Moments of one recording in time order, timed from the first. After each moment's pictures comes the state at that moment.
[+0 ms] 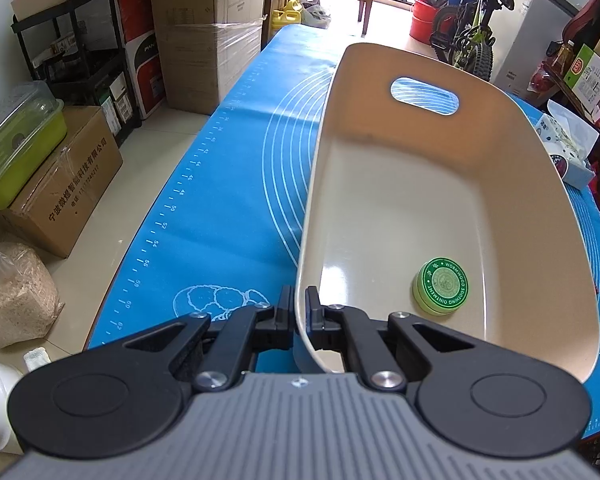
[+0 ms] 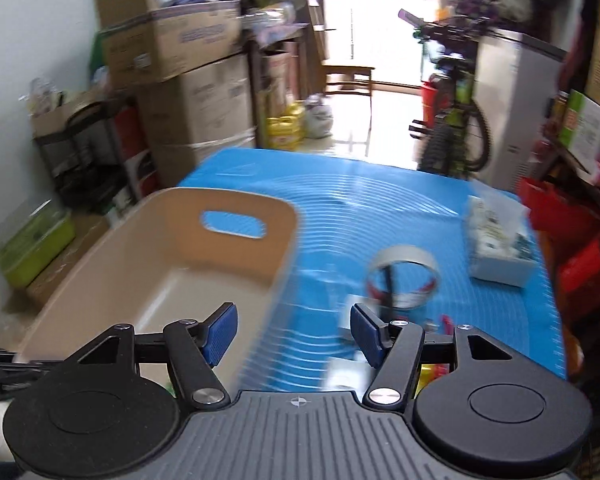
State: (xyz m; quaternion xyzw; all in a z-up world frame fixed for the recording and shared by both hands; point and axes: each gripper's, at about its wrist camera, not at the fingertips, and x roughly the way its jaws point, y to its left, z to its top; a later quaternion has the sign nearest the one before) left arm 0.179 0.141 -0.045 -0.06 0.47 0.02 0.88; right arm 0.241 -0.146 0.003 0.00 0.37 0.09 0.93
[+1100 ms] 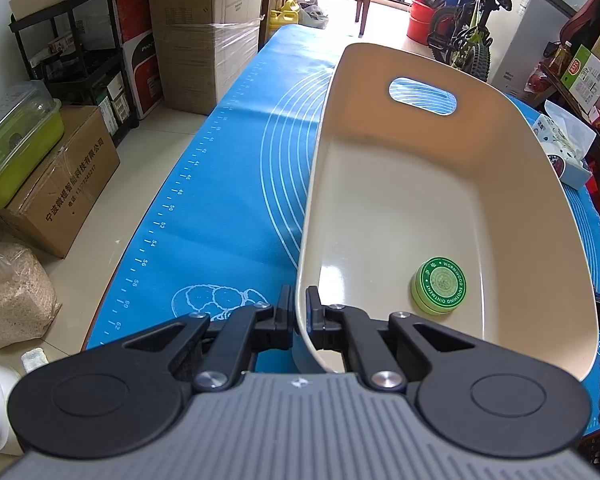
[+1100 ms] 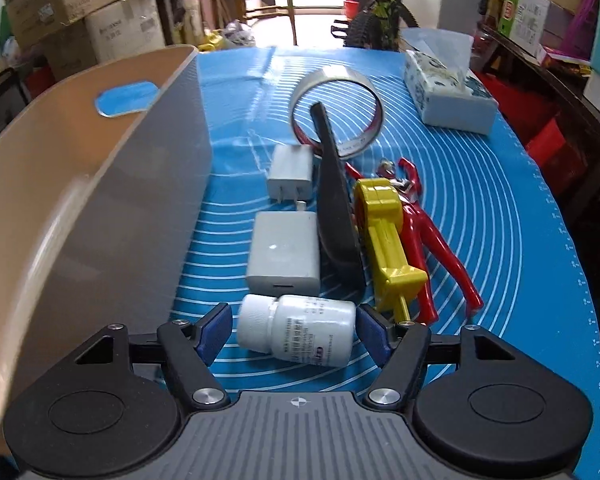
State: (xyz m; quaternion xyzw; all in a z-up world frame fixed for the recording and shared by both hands) left arm 0.178 0.142 -0.046 -0.06 0.47 0.01 0.88; right arm 0.235 -0.144 -0.115 0.04 0.46 -0.01 0.88
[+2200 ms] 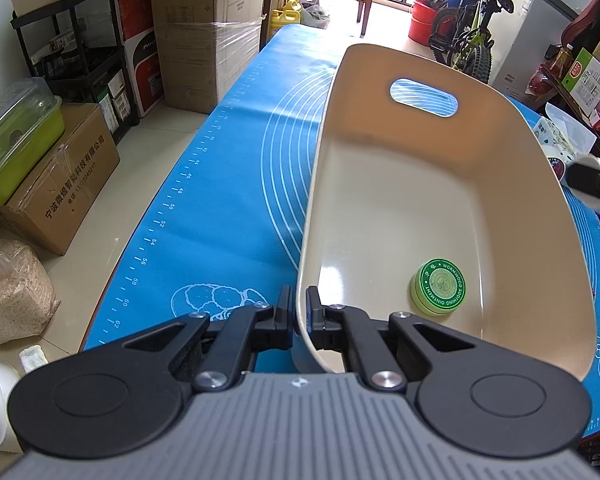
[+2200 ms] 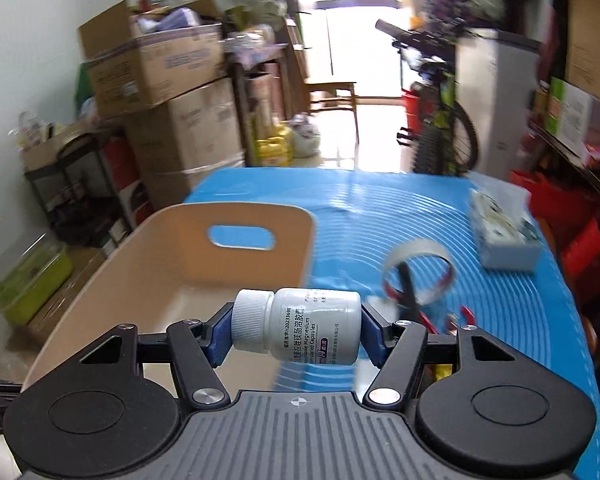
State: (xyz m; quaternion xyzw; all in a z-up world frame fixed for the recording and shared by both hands) left arm 0.178 0.142 -0.047 -0.06 0.47 0.01 0.88; right arm 0.234 -0.092 -0.005 0.03 0.33 0.10 0.94
